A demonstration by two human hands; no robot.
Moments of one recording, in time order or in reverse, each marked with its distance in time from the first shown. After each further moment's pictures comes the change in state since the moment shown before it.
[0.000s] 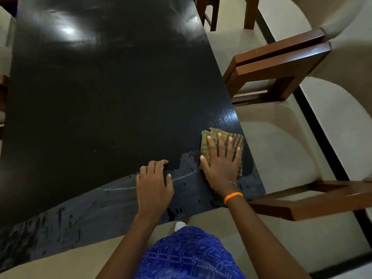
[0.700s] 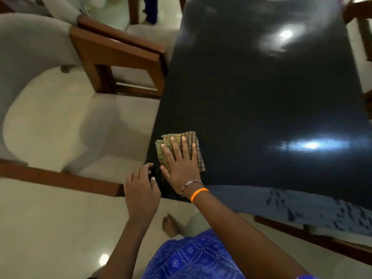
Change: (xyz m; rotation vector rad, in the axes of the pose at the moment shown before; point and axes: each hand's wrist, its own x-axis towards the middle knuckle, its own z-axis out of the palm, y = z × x) left_hand -0.121 -0.285 -0.118 -0.016 0.298 -0.495; right_hand -0.128 -0.384 0.073 0.029 -0.183 -0.788
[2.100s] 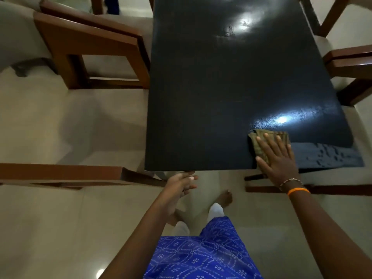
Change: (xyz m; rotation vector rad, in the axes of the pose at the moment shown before) left_hand -0.052 -0.001 0.004 -0.917 -0.983 -0.472; right_hand -0.194 0.162 -0.030 -0.104 0.115 0.512
